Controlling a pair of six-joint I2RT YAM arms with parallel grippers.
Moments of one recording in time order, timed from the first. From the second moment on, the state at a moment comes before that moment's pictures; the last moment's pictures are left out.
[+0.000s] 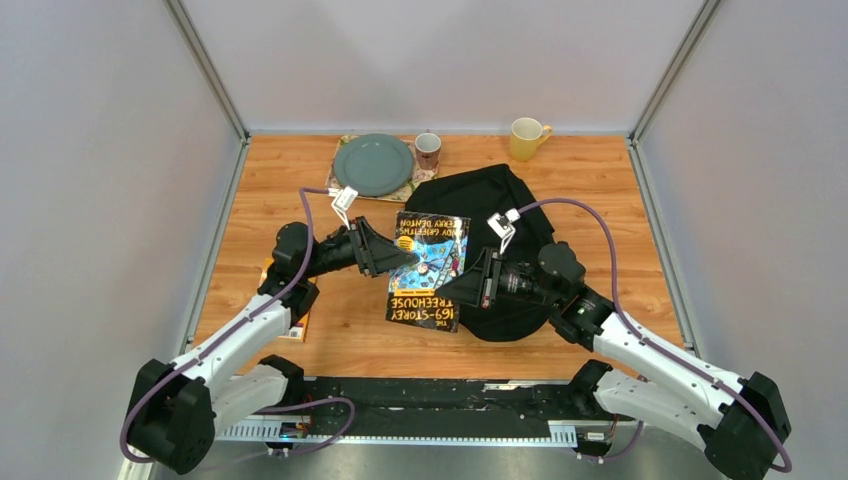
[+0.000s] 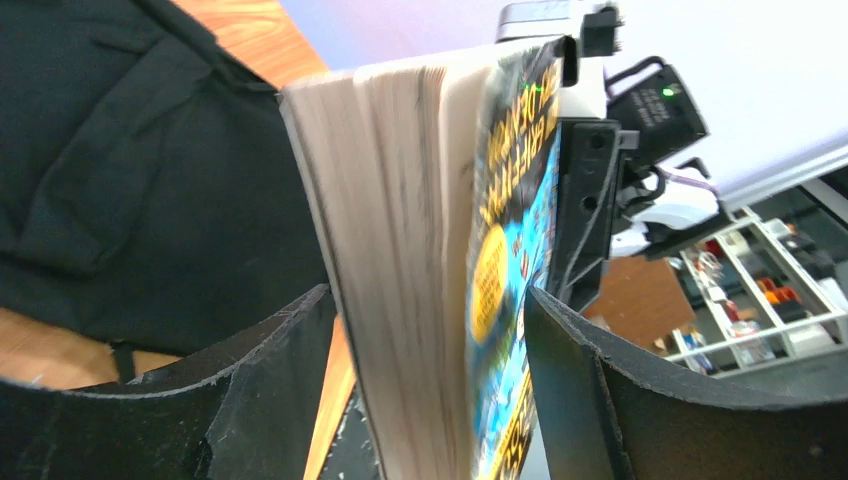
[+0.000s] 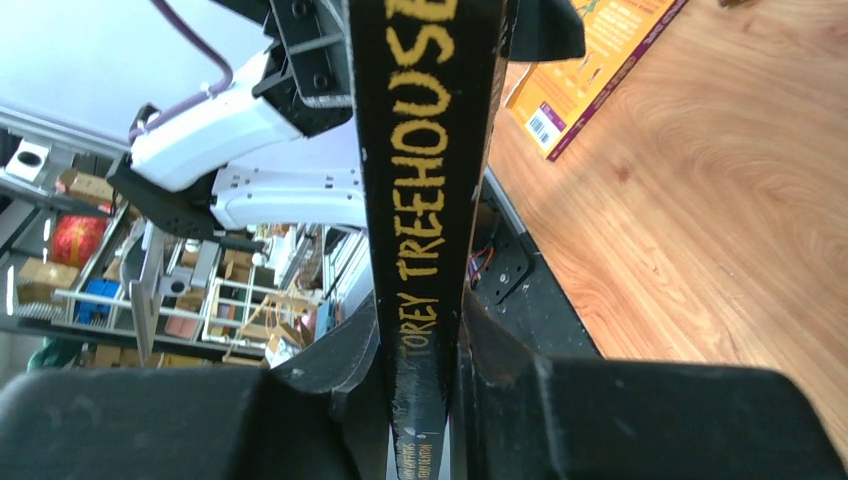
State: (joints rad) left arm -0.43 0.99 0.52 0.52 0.82 -0.93; right arm 0.78 0.88 0.57 0.27 -0.53 0.99
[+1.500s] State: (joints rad) left arm -0.44 0.80 0.35 0.58 0.52 -1.00; right arm 0.67 0.71 0.54 -0.13 -0.37 0.89
